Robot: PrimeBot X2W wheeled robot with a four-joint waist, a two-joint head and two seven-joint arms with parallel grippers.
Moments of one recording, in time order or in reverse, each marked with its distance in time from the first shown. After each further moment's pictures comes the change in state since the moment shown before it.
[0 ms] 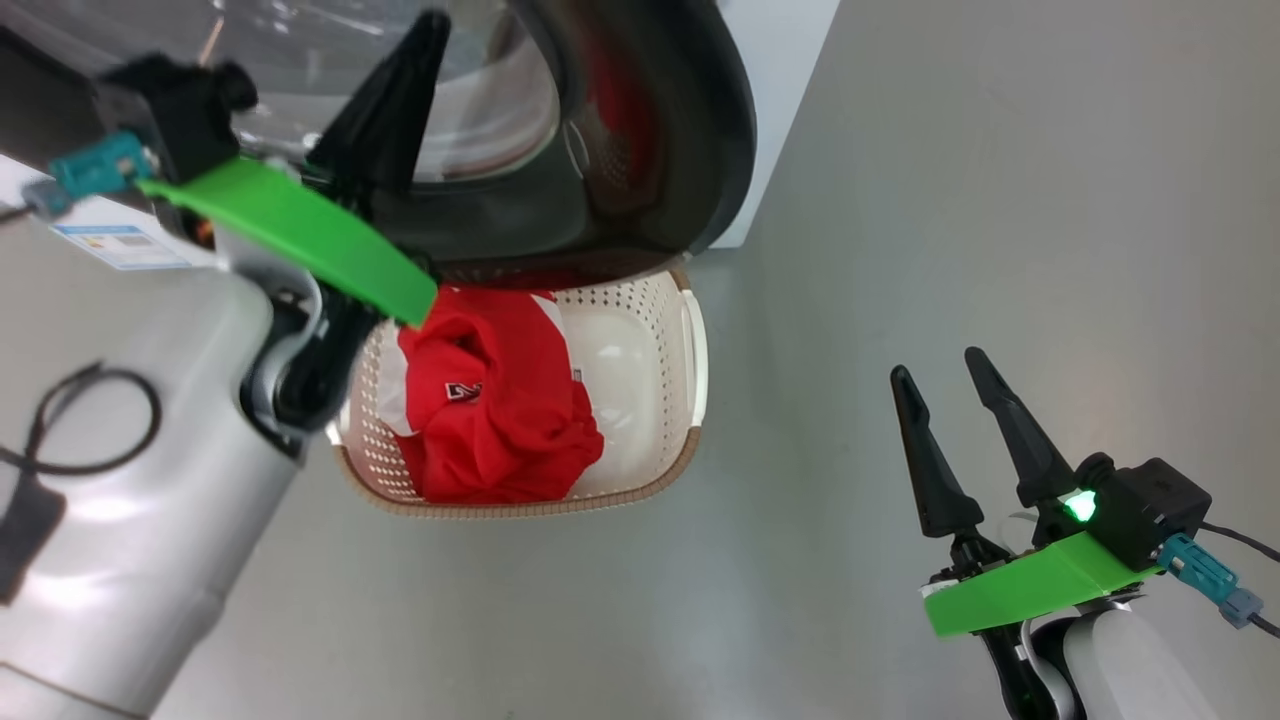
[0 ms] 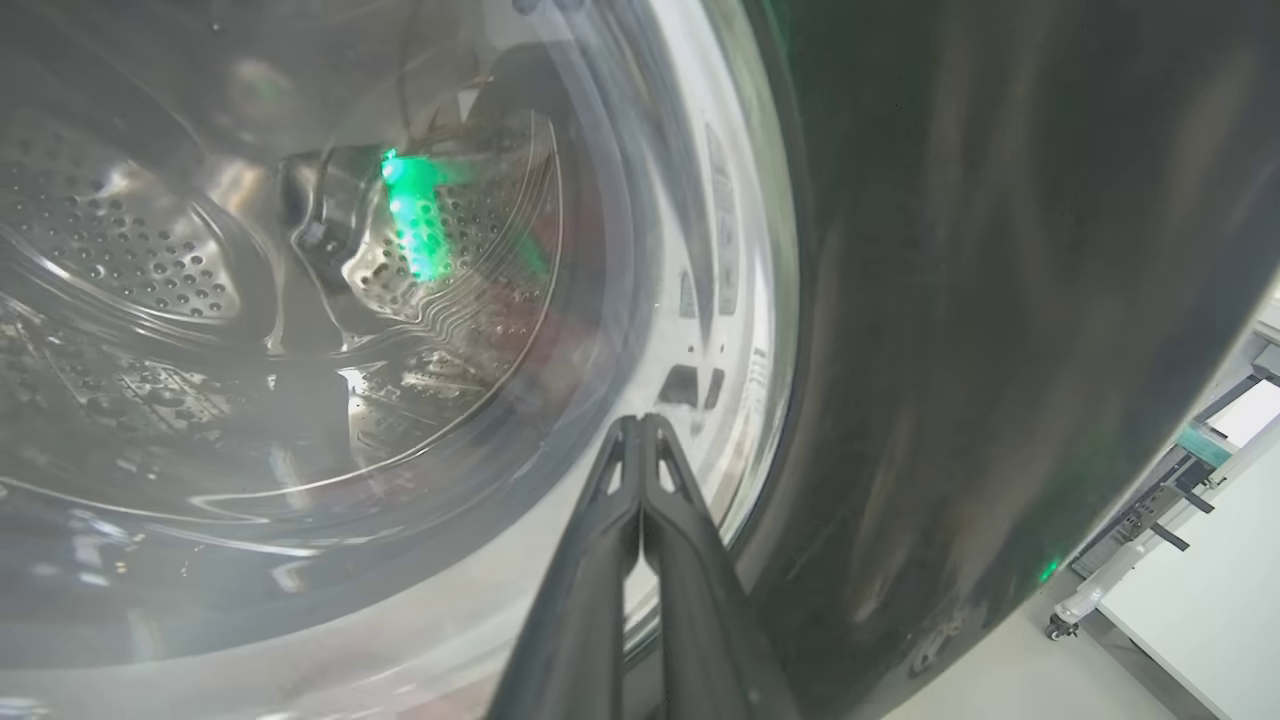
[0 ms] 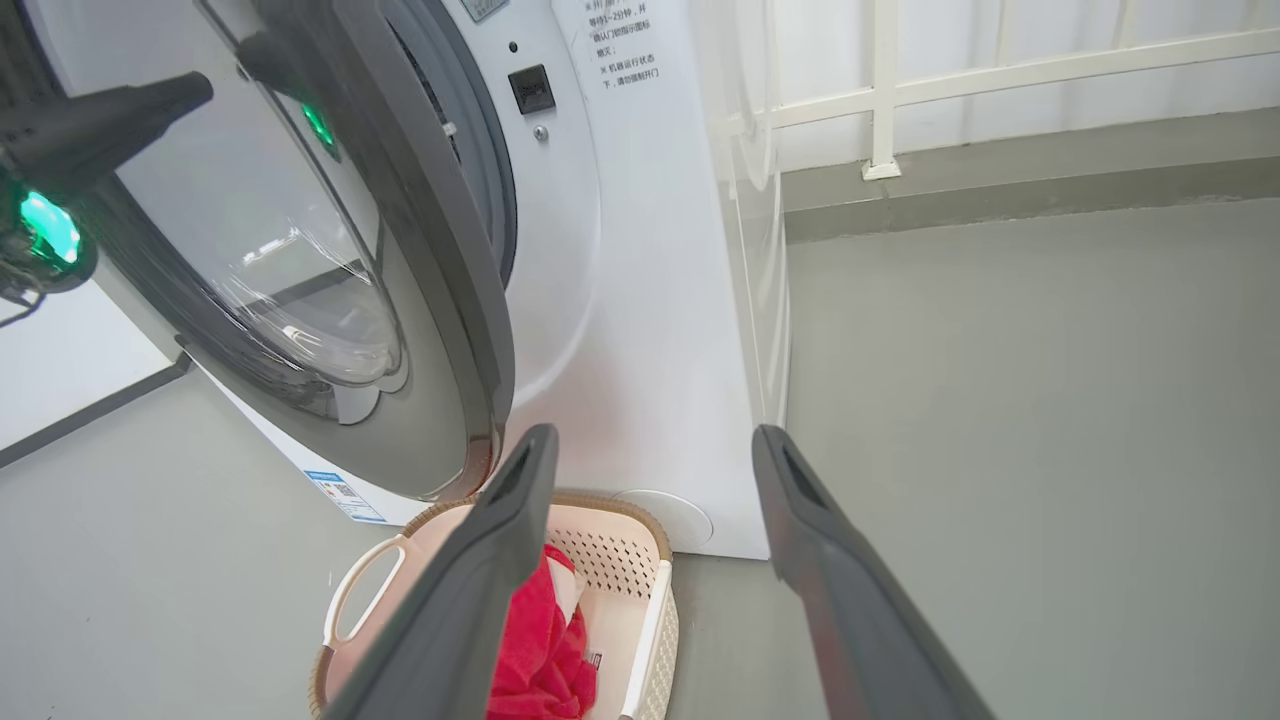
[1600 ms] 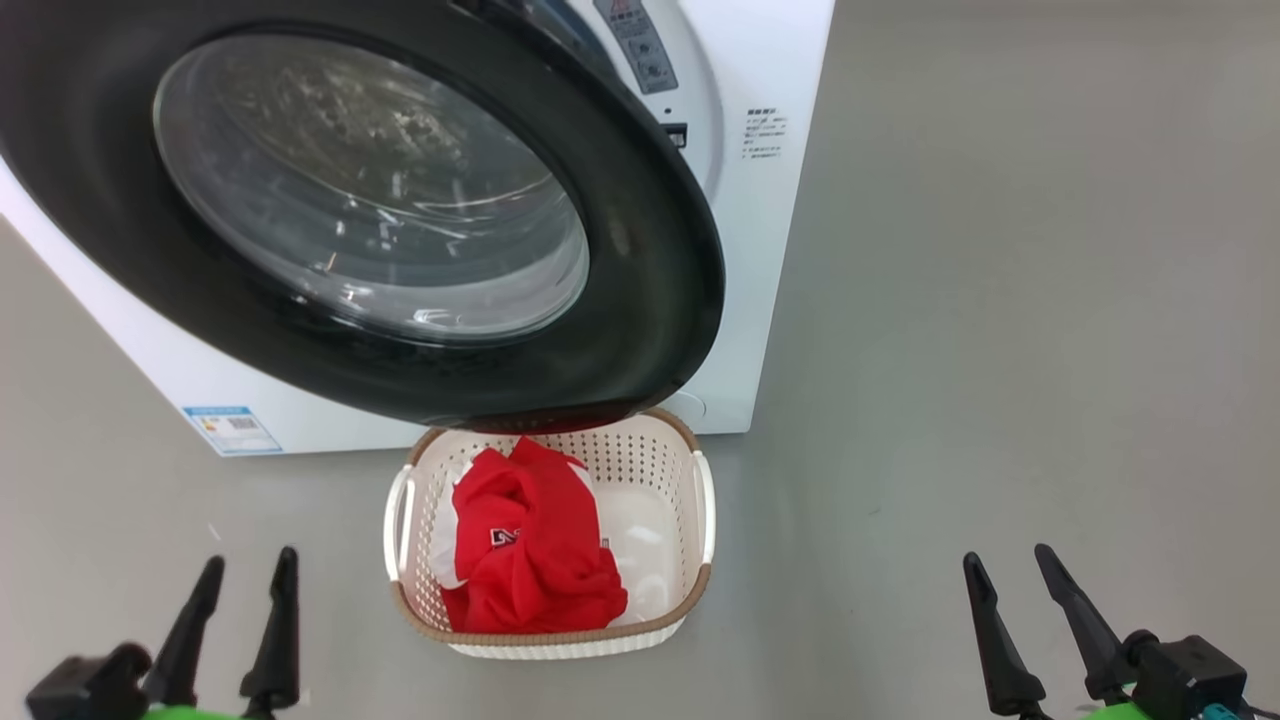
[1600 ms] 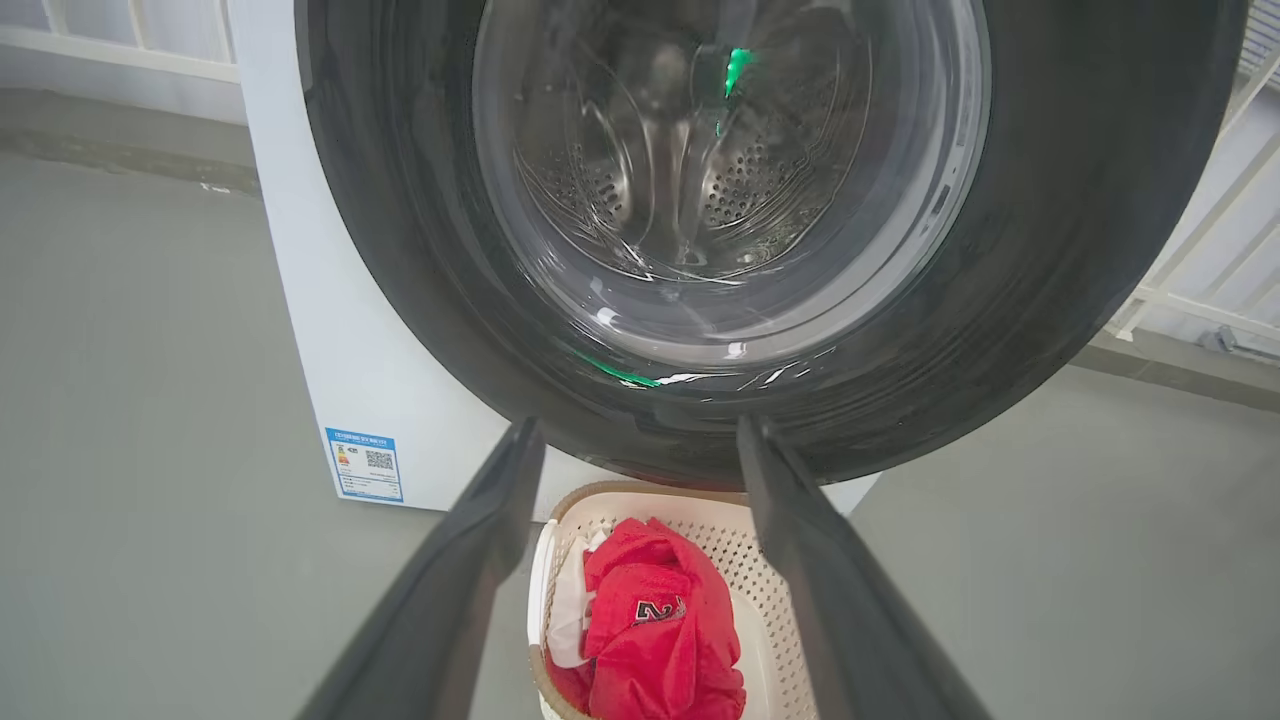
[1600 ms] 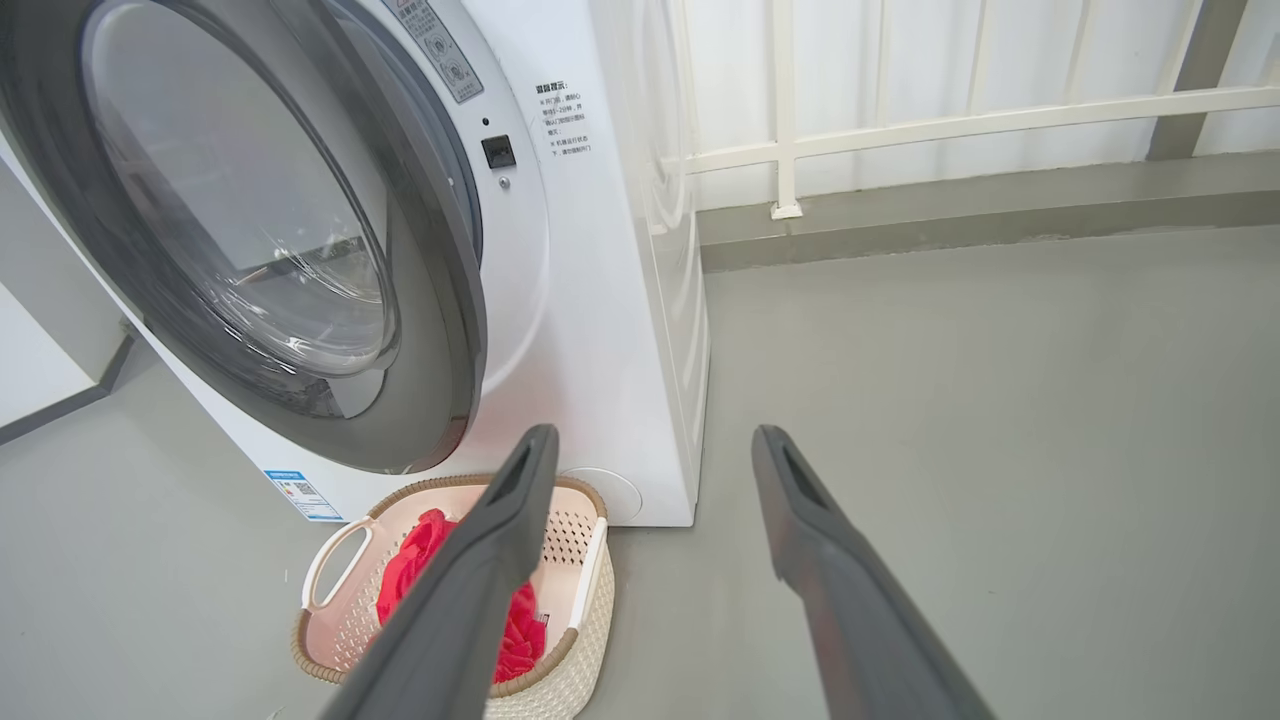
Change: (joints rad) left arm 1.005 -0.114 0.699 -0.214 0.545 0.000 0.000; right arm 0.298 0.012 -0.118 0.011 -0.056 0.000 0.000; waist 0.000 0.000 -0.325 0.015
